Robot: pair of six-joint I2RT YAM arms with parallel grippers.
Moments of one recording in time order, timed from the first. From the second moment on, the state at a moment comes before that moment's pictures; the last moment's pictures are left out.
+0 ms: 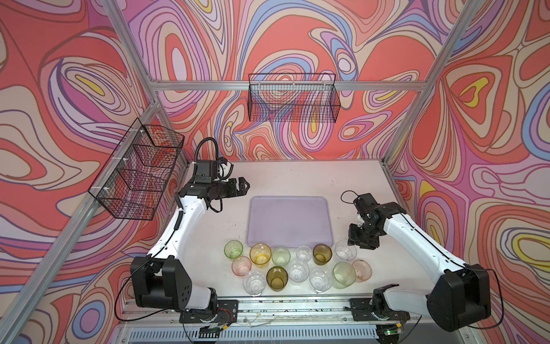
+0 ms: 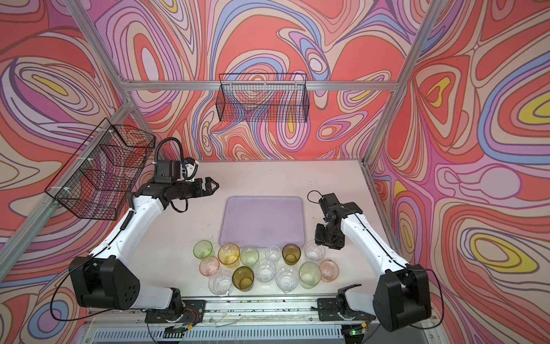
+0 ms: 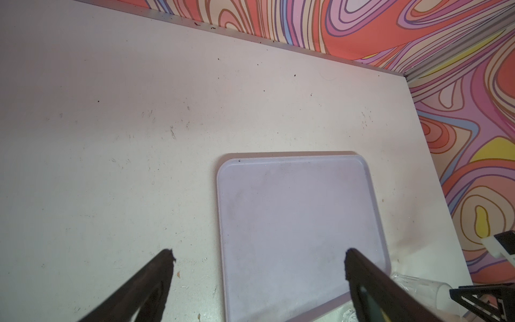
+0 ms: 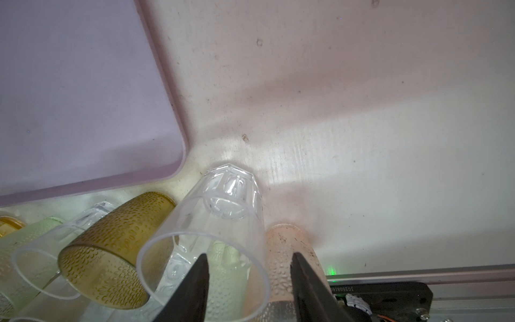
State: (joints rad) left arm -0.07 1.43 1.28 -0.64 0.36 -0.24; right arm 0.23 1.29 0.98 -1.18 -0.09 0.47
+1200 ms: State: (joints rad) left arm -0.07 1.43 1.28 -0.65 0.37 -0.25; right arm 0.24 1.32 0.96 -1.16 -0.05 0.51
